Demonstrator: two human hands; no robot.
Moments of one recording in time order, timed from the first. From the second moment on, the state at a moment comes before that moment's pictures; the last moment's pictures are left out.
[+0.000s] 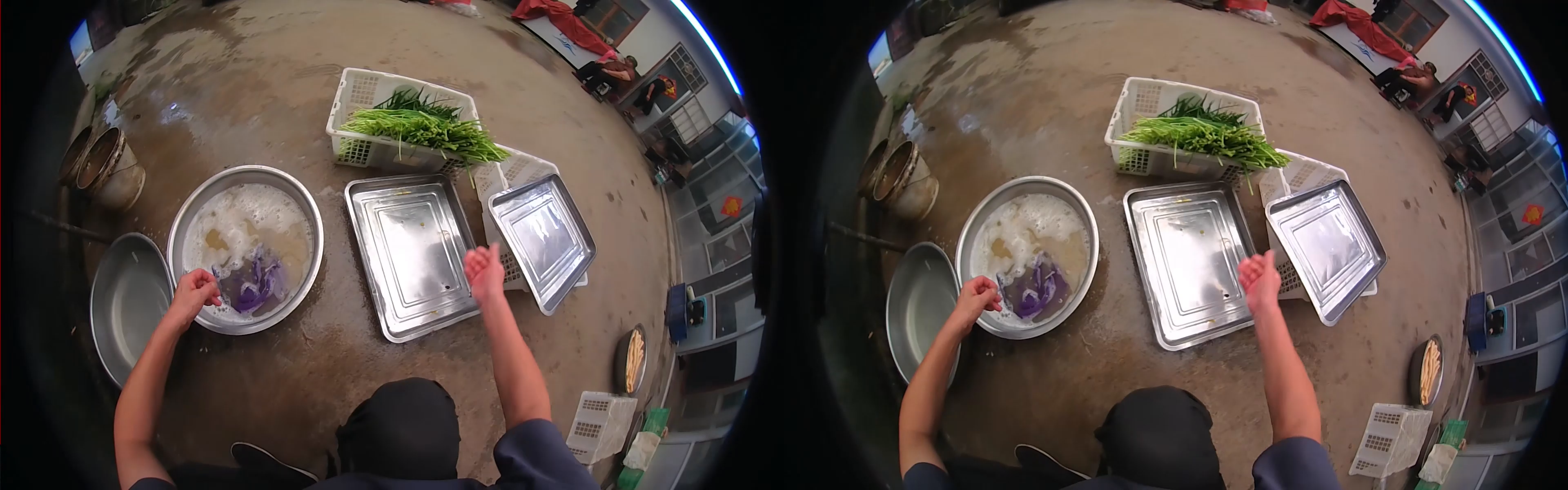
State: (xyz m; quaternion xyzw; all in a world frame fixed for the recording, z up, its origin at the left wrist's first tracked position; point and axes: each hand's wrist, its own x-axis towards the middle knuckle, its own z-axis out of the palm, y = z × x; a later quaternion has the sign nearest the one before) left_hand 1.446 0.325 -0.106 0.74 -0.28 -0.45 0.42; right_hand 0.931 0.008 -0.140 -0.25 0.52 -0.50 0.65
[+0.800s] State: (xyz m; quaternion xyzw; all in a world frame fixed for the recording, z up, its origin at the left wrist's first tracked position) left_hand 1.451 0.318 -0.124 0.72 -0.28 -0.46 0.44; right_hand 0.926 0.125 -0.220 -0.31 0.85 -0.28 0.31
